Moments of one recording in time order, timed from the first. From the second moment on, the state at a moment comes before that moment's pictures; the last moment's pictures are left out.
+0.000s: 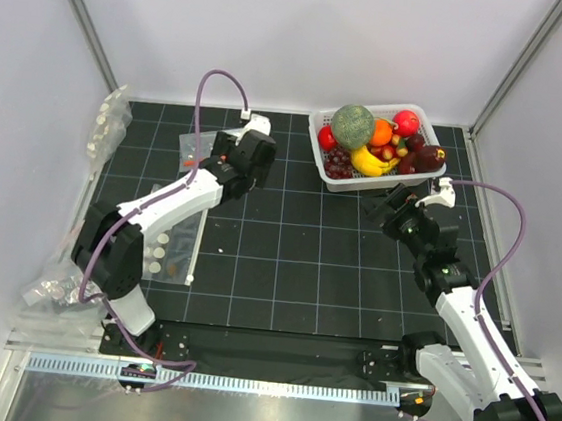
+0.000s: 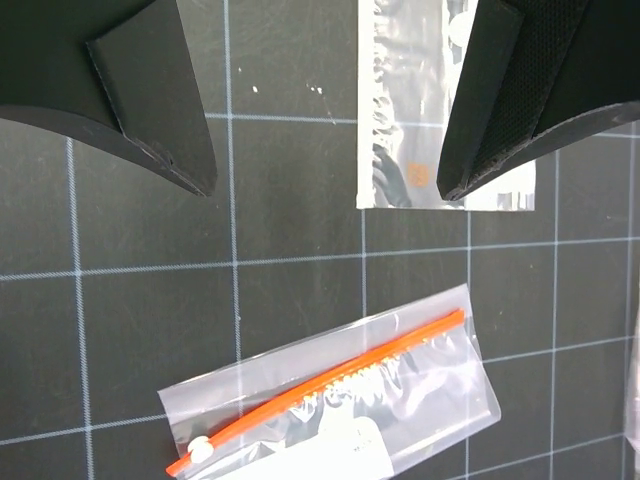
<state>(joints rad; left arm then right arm) -0.61 1.67 1.32 -0.39 -0.64 -0.16 0.21 0.85 0.59 -0.06 -0.07 0.73</state>
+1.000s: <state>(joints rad) -0.53 2.49 2.03 -0.23 -0.62 0.45 0.21 0.85 0.59 -0.06 -0.10 0.73</state>
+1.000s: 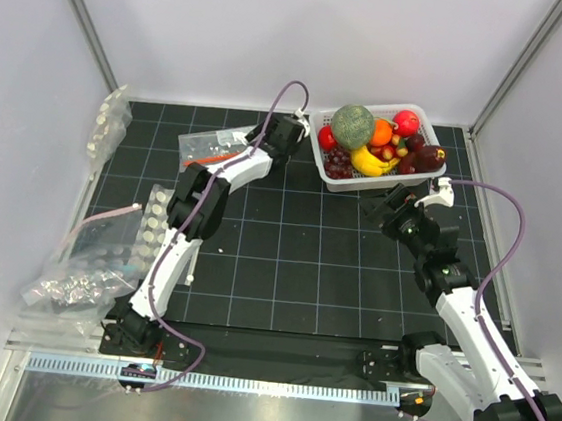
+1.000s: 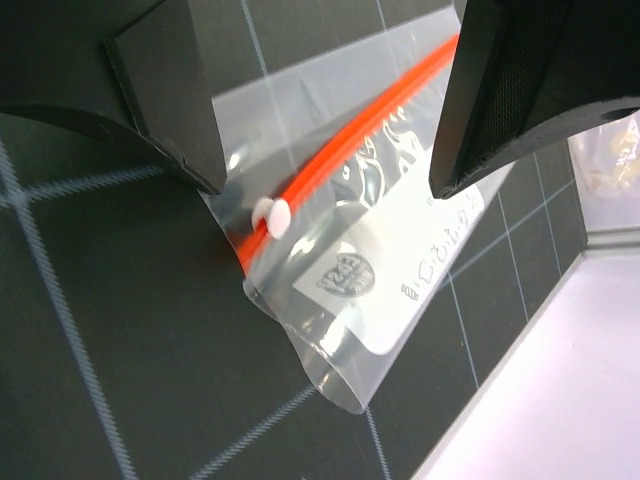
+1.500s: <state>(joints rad) -0.48 2.64 2.20 -0.20 -0.60 0.46 0.21 0.82 0.59 -0.06 -0.10 0.73</state>
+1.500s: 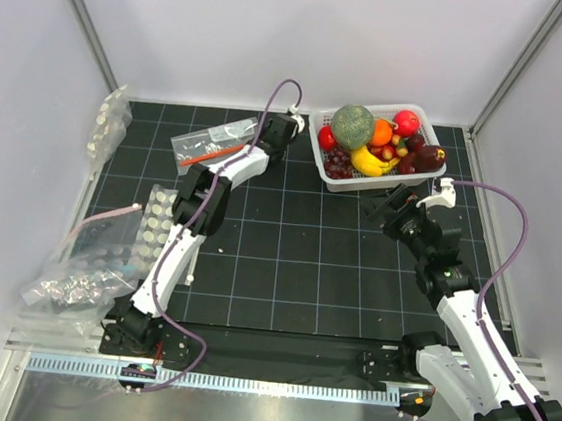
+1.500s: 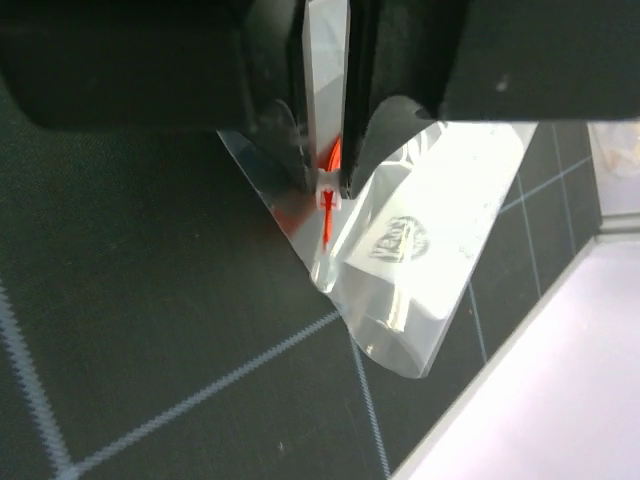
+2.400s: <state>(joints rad) -0.69 2.02 1.99 -0.60 -0.51 -0.06 0.21 0.88 0.58 0.01 -0.19 0.71</state>
